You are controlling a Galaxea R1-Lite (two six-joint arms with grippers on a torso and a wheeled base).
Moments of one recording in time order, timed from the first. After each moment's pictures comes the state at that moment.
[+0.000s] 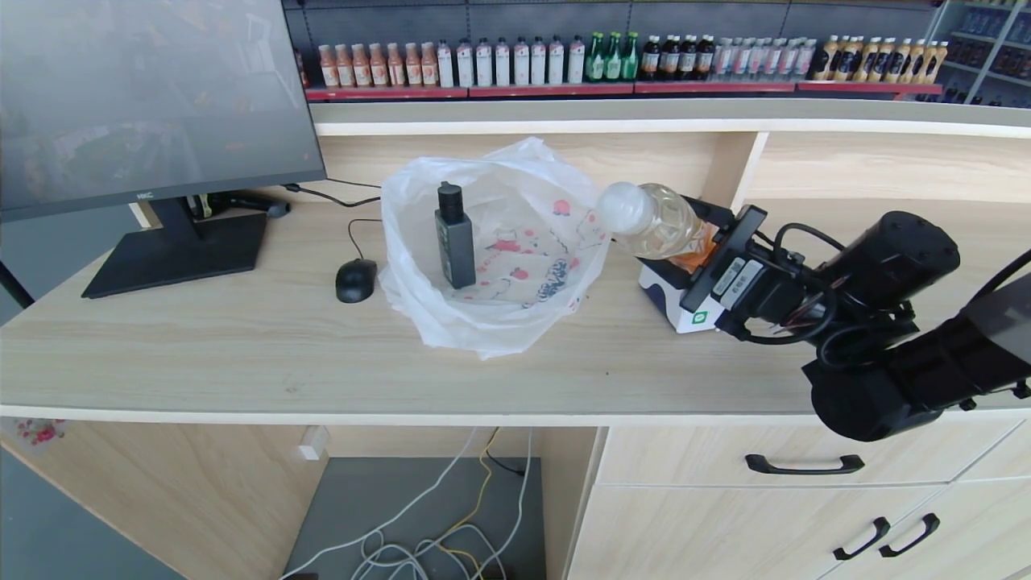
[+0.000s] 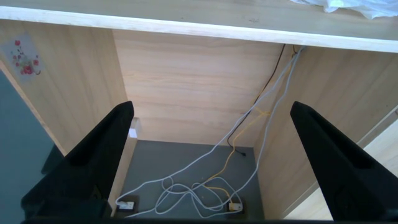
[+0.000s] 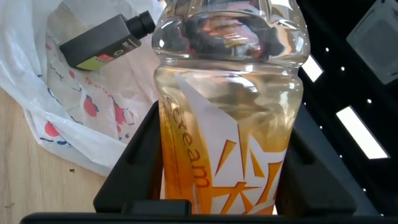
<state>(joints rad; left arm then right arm) 0.00 0.00 0.00 0.00 0.00 0.00 0.26 2.03 -0.97 -1.57 0.72 -1.00</state>
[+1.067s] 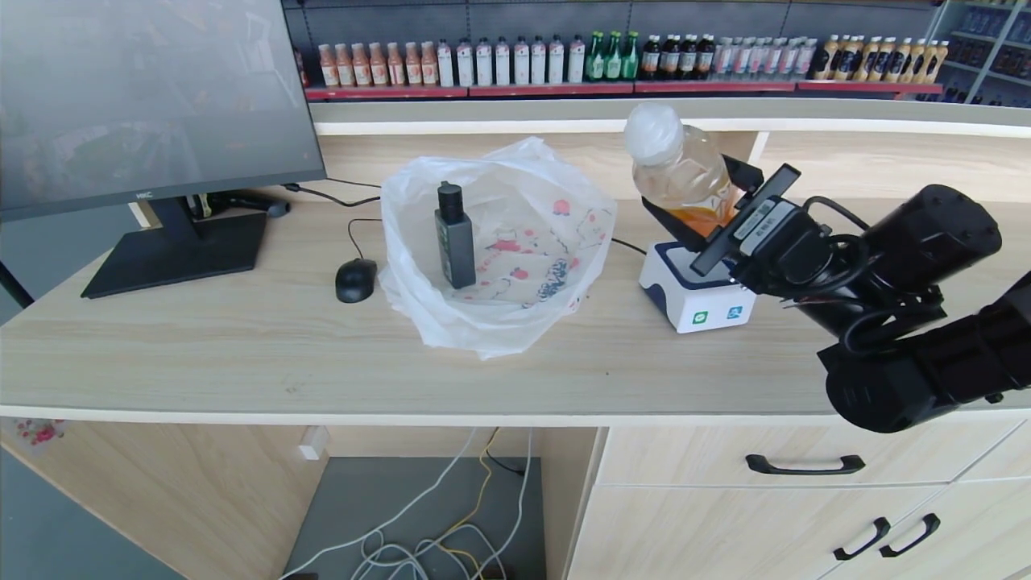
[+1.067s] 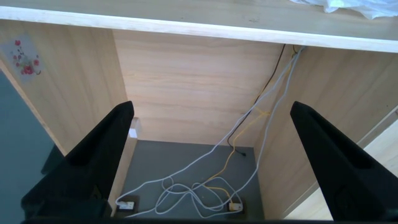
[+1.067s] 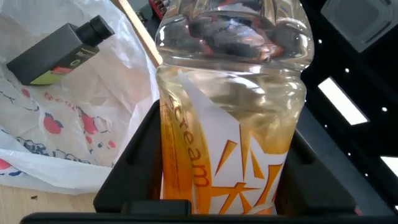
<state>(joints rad) 0.00 0.00 0.00 0.00 0.00 0.00 0.29 1.96 -0.98 -1.57 0.55 -0.89</state>
